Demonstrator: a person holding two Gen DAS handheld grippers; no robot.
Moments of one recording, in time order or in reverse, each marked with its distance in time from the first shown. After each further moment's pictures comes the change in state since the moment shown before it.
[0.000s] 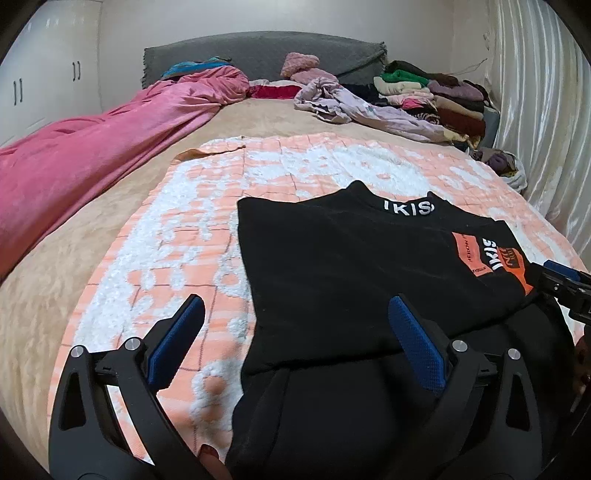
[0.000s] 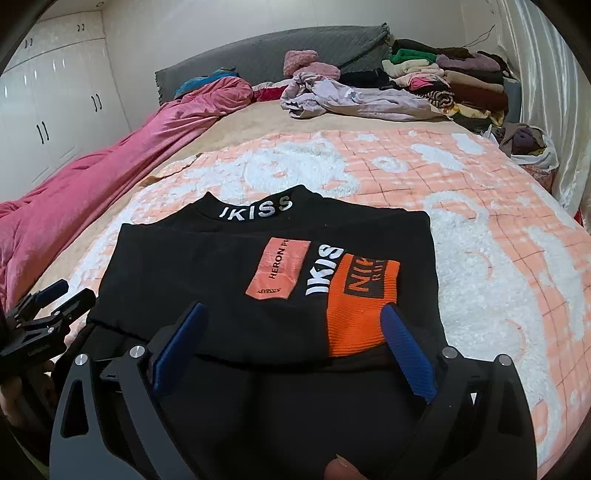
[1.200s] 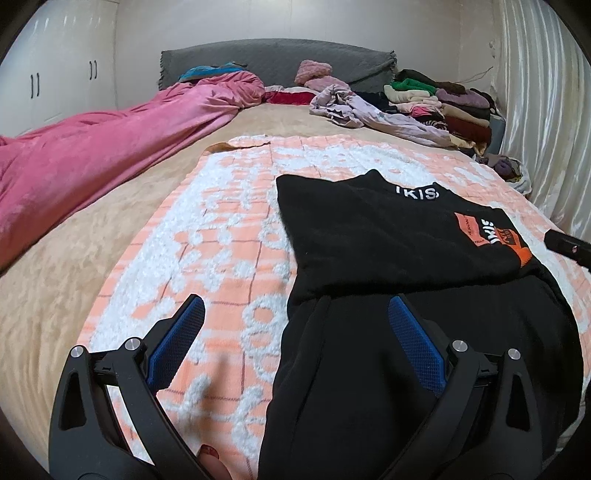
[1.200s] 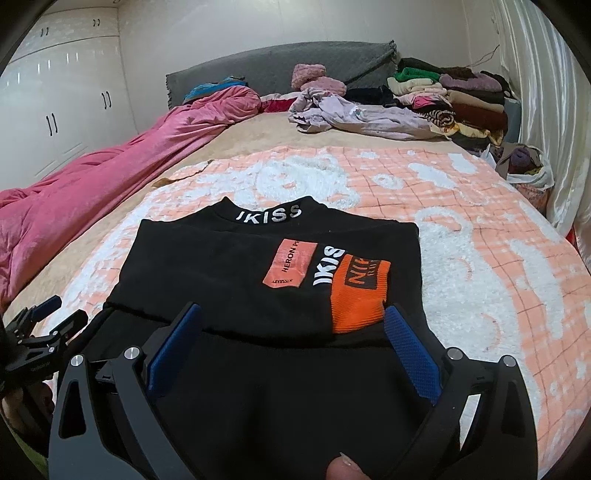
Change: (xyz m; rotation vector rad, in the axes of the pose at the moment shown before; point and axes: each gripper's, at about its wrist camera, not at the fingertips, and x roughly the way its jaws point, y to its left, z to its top) left arm -0.042 0.023 -0.043 -0.025 -0.029 0.034; right arm -0.043 0.013 -0.012 -0.051 -0.051 -0.013
